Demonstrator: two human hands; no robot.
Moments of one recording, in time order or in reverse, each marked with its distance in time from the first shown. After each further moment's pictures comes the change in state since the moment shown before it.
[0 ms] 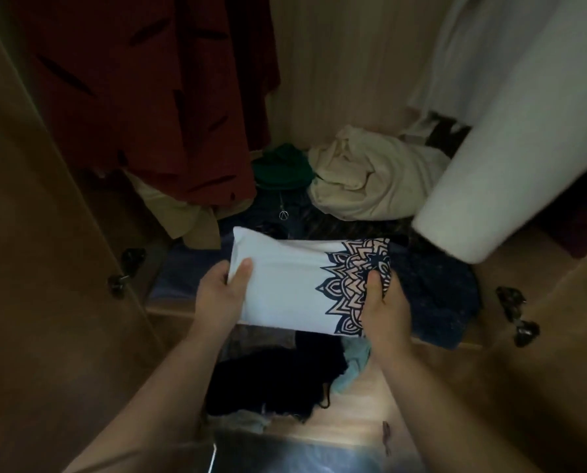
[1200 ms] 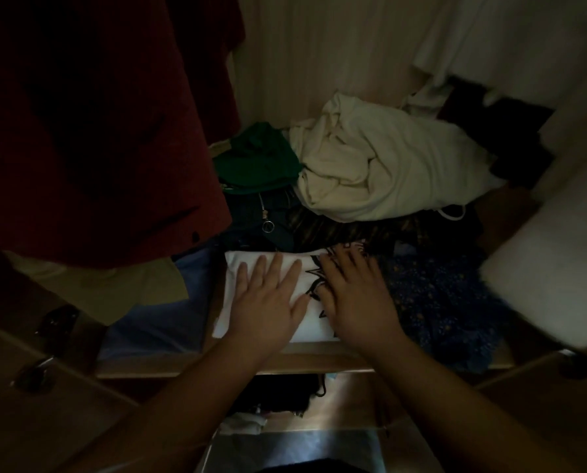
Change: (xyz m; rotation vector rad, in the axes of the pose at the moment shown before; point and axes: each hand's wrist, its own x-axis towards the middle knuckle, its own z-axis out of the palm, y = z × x) left_hand 0.104 -0.044 0.107 1.030 -0.374 0.549; right_hand 0.100 0.039 0.087 -0.893 -0.251 -0.544
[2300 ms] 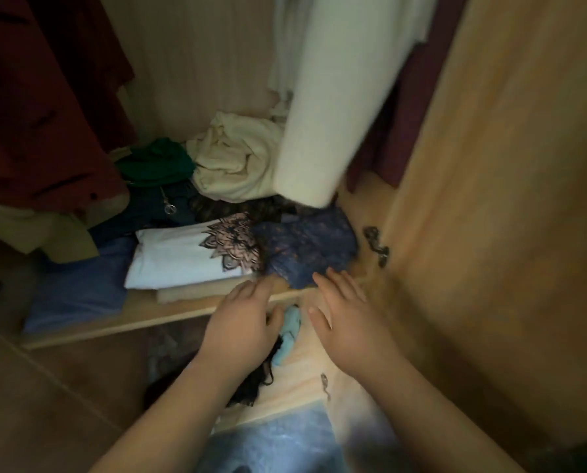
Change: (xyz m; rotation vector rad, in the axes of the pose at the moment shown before) left_hand -0.183 0.186 -0.077 -0.327 0.018 0.200; right_hand -0.270 0.039 -0.166 0.189 -0.096 0.314
